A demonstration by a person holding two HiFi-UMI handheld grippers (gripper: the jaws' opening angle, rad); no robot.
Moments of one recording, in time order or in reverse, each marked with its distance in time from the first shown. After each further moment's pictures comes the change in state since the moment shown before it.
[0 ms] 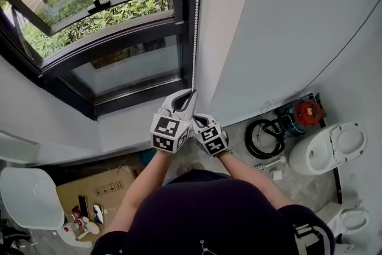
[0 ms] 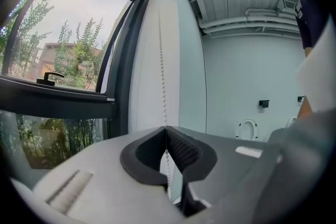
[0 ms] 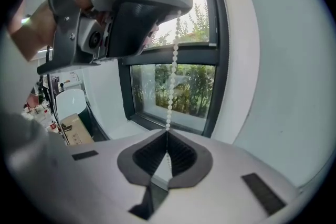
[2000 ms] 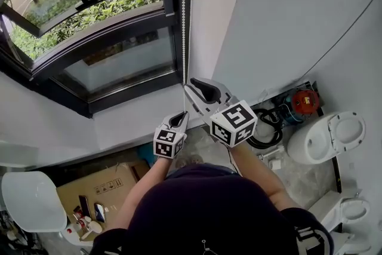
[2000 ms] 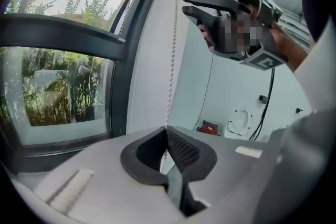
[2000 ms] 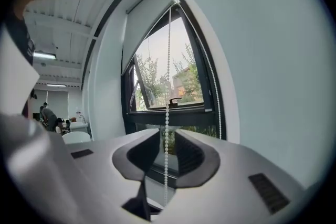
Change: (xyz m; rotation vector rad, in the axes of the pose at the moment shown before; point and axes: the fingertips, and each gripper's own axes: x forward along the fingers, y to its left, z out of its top) left arm -0.009 -0.013 -0.176 -0.178 0.275 -0.006; right arm -0.108 -0.030 0.186 0.129 -0.443 0.083
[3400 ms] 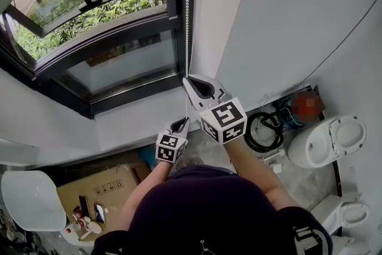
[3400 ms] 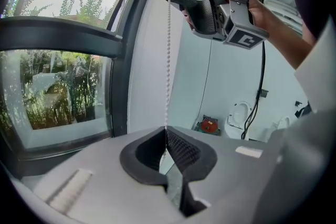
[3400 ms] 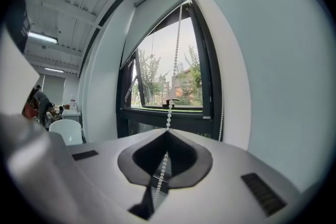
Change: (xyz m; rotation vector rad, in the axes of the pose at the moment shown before) left arm 0.000 0.001 -0.025 0.056 0.046 -0.002; right arm 0.025 -0.003 0.011 -0.129 0.013 -0.064
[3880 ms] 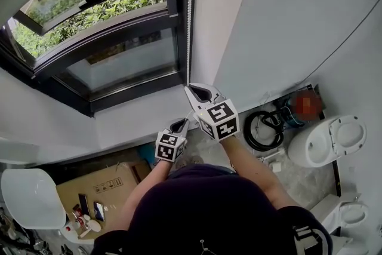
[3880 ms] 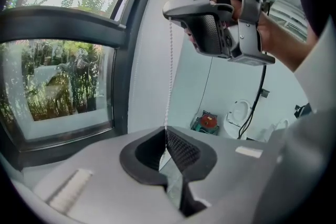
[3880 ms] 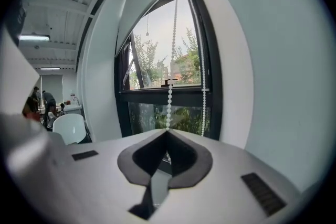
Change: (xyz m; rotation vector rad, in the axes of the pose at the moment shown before) left arm 0.001 0.002 -0.020 -0.058 0.072 0.006; right arm 0.011 -0.004 -0.074 0.047 0.169 0.007
